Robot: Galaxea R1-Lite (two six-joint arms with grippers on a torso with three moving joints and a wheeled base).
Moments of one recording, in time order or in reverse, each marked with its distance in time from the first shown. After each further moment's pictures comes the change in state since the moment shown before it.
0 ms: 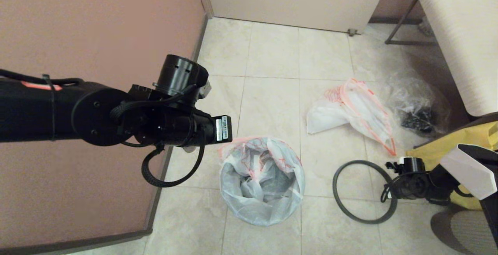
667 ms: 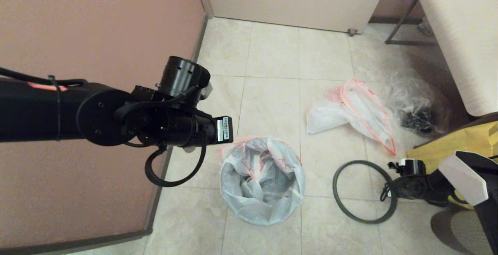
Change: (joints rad) left arm 0.000 0.008 -0.003 -0.001 0.003 0.002; right arm -0.033 0.097 -0.138 -0.013 0.032 0.027
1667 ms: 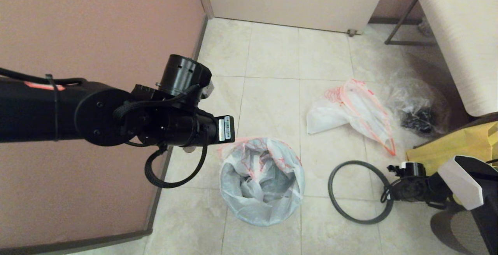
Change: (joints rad) left arm -0.018 -0.007 -0.003 0.001 0.009 -0.001; right arm -0.012 0.050 -0.068 0.095 0.086 0.006
